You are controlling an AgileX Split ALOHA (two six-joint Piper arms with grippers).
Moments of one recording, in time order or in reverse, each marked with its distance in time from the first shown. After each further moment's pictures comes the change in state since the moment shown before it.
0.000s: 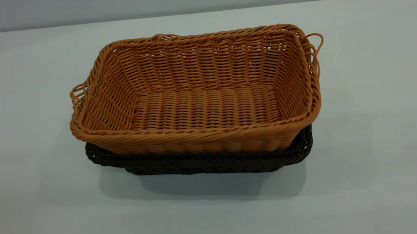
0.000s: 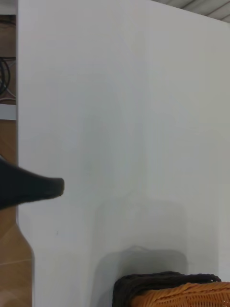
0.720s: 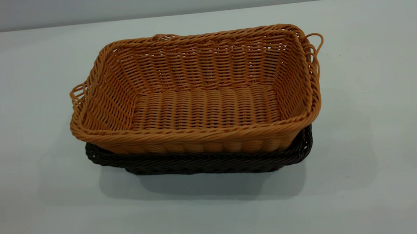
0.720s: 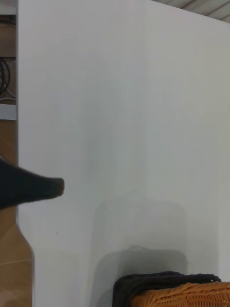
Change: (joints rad) left arm 0.000 0.000 0.000 0.000 0.000 -0.001; right arm -0.010 0.000 0.003 -0.120 -0.006 0.188
